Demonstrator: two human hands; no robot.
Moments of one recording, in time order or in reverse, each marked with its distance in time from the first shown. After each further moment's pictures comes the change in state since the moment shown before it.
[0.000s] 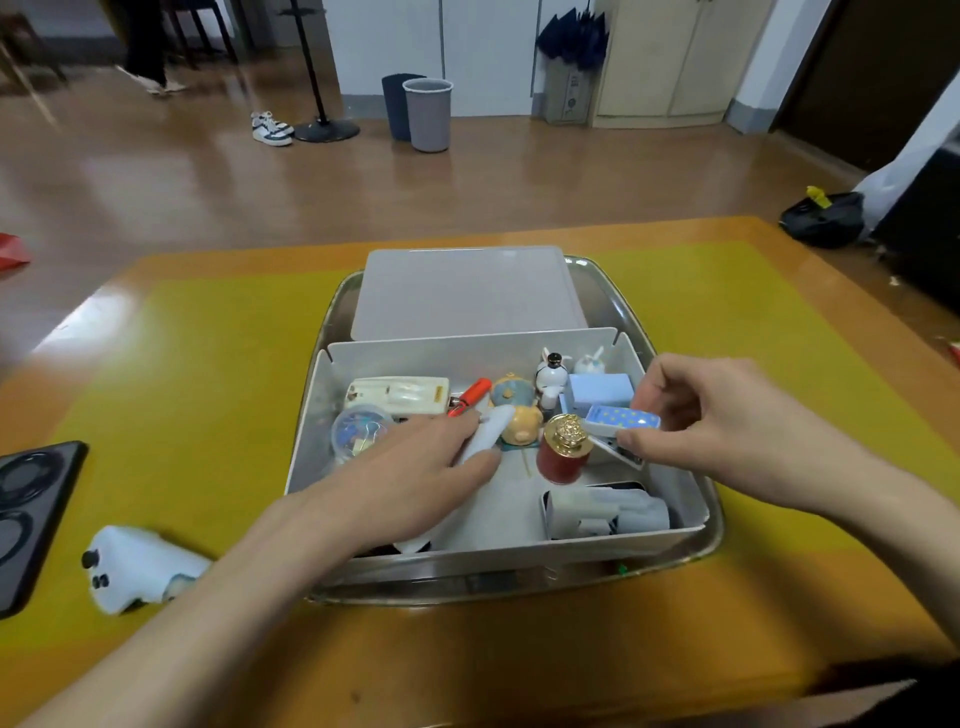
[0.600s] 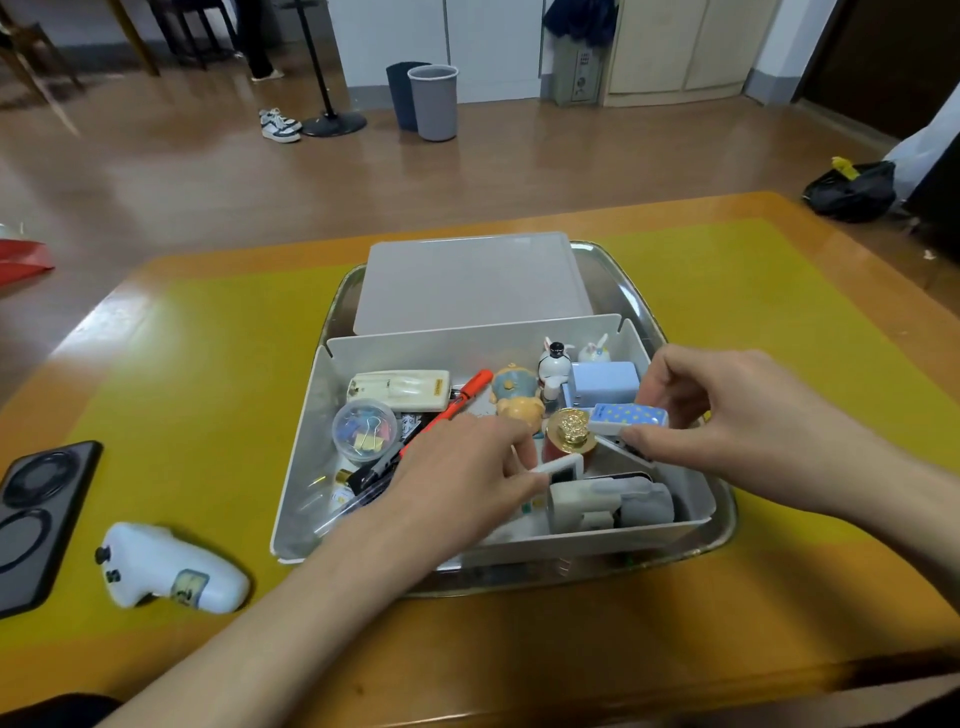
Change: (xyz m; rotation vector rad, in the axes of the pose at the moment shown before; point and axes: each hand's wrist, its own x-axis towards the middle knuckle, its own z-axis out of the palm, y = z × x) left_hand 0.017 0.023 0.036 0.153 0.157 -0.006; right_hand -0.007 -0.001 -0.002 -0.087 0.001 -0.023
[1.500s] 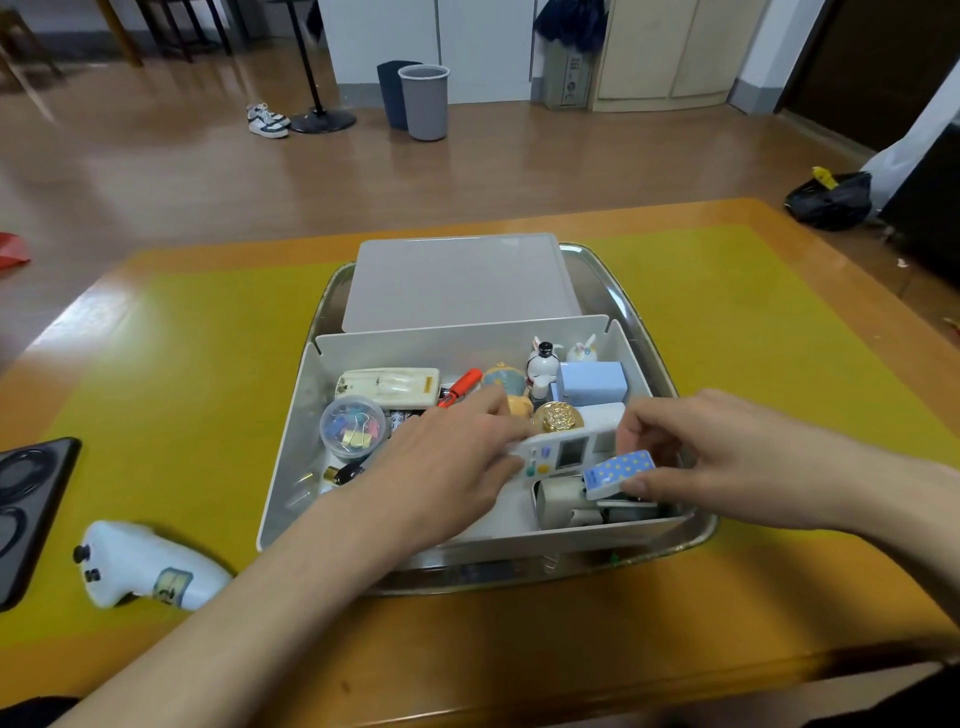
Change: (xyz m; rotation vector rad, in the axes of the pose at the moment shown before) left_hand -0.004 0.001 -0.021 0.113 -0.040 0.219; right_hand -0.004 0.018 0.000 -0.176 -0.354 -0.073
